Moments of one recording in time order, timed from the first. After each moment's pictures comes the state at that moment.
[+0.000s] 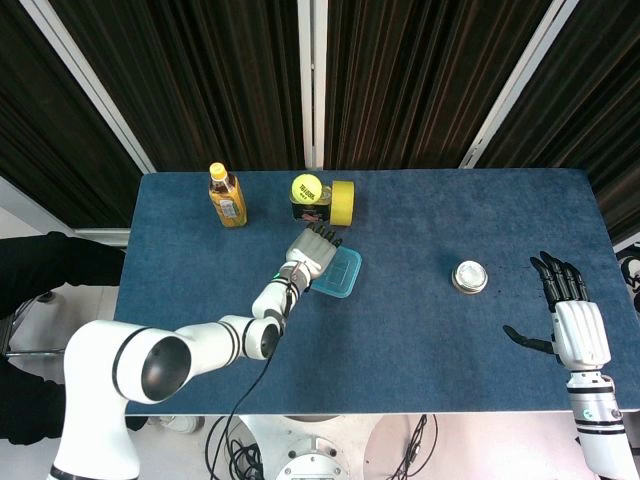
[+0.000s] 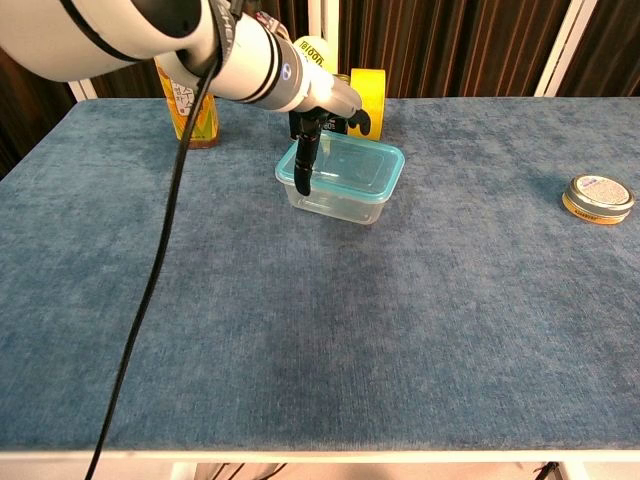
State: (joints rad) left arm -1.76 -1.66 0.18 -1.24 0.00 0.61 0.69; right arm 0.16 -1.20 0.12 -1.60 -1.48 1.47 0.12
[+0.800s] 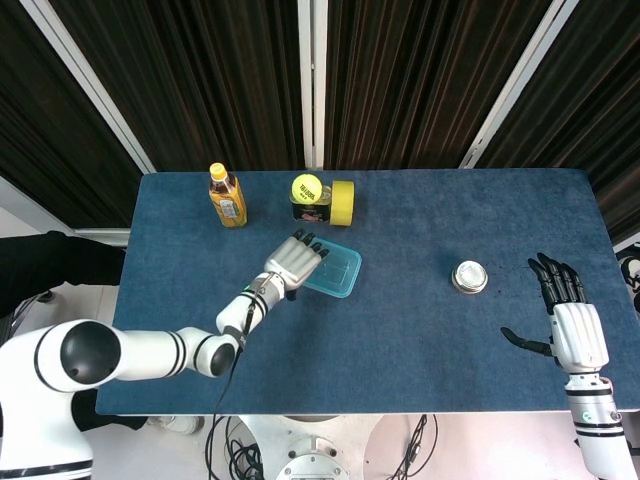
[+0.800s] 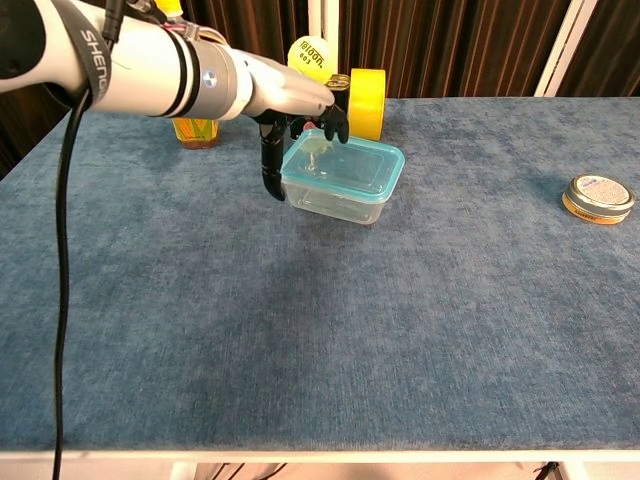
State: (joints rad) left arm -1.50 -1.55 0.08 -1.43 0.42 0.75 0.57; right arm 0.15 -1.20 0.12 -1.60 -1.50 1.48 0.13
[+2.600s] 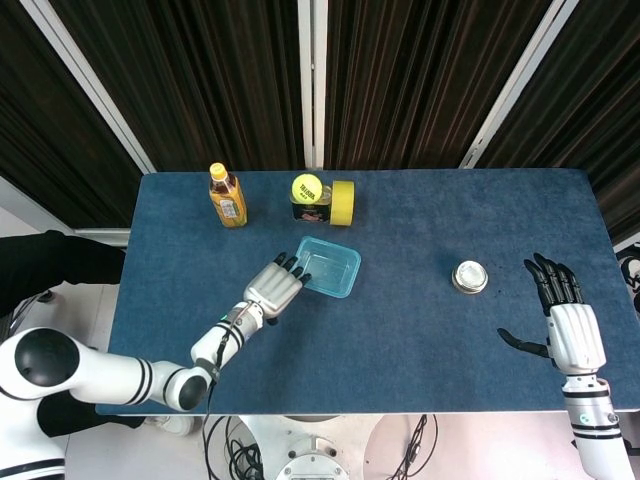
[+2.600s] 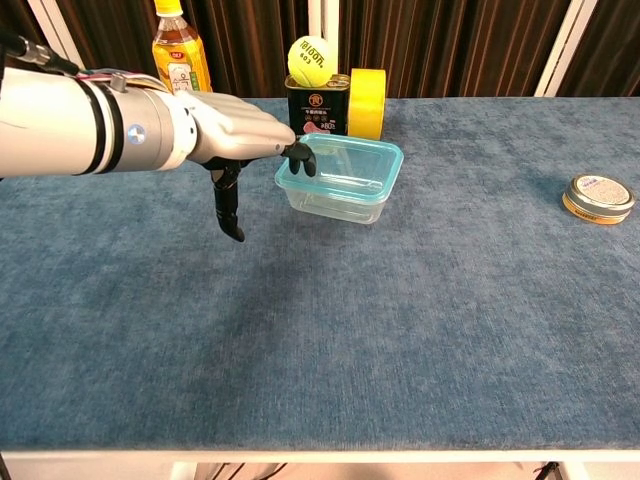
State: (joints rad) left arm -1.30 -1.50 0.06 -1.67 0.57 0.90 0.71; right arm 0.15 -1.20 0.11 -1.62 -1.52 1.50 0.11
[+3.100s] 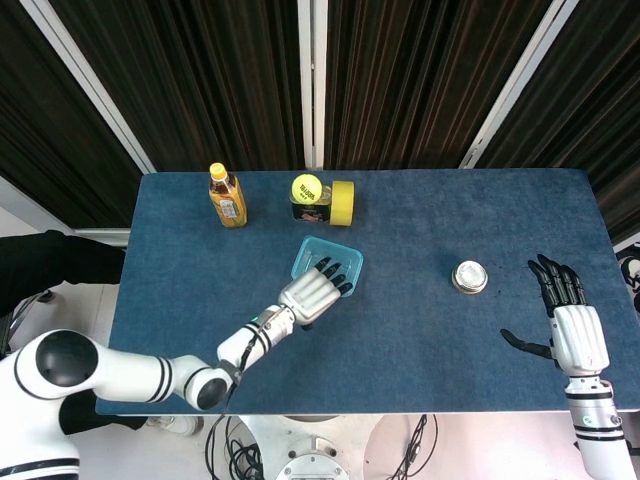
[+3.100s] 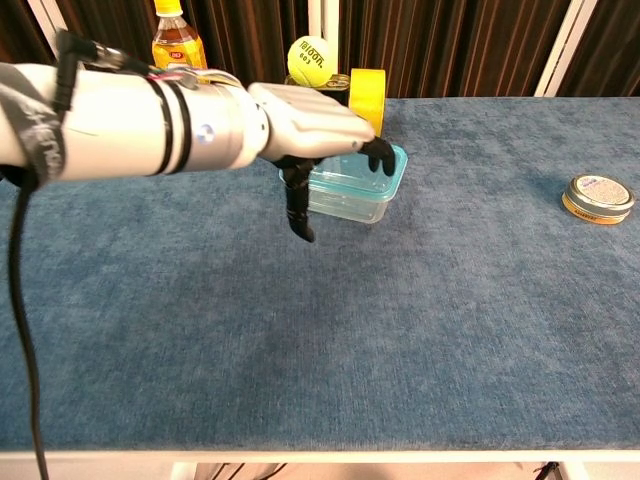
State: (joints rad) left arm -1.32 -1.59 -0.04 -1.57 0.73 0.83 0.67; right arm 0.14 -1.20 0.11 -1.61 -1.52 1.50 0.12
